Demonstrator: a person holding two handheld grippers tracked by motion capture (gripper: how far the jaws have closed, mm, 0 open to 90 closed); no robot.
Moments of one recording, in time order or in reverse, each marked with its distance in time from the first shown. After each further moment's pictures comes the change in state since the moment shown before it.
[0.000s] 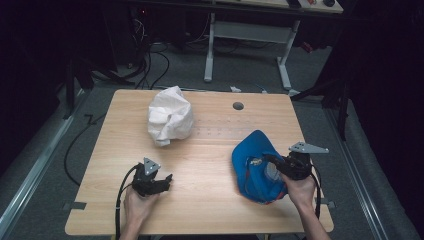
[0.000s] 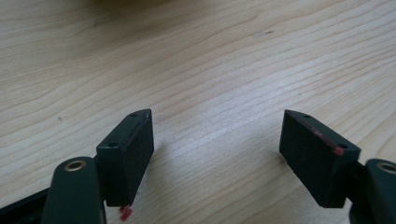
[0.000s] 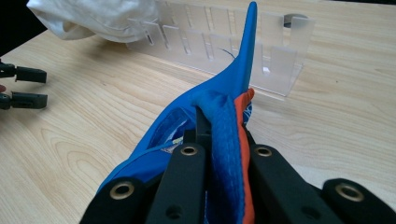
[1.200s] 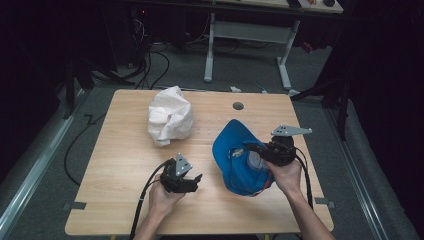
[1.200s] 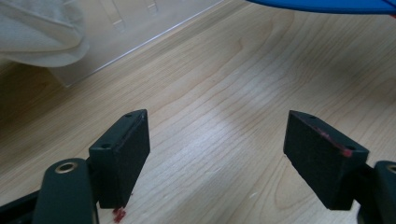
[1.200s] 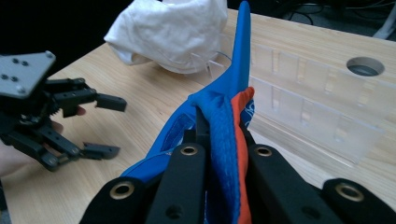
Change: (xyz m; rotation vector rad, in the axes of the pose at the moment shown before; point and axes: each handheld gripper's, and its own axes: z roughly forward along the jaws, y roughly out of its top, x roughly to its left) left arm -0.086 0.002 0.015 0.017 -0.225 0.118; right arm 0.041 0.061 0.017 0.008 0.159 -0.076
